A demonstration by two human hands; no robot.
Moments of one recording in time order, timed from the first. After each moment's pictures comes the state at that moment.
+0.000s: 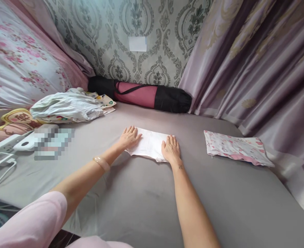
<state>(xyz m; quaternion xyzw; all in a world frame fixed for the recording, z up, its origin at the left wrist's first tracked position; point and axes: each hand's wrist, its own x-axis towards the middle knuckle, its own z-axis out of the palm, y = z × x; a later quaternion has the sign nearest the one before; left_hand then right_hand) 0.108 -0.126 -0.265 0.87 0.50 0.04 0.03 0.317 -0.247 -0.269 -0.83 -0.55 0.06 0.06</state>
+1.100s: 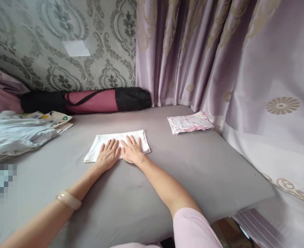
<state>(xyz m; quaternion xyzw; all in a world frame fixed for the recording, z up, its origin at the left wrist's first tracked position) 0.122 -0.193 -0.278 0.92 0.39 0.05 -0.03 0.254 -0.271 -0.255 -0.74 -0.65 0.06 0.13</state>
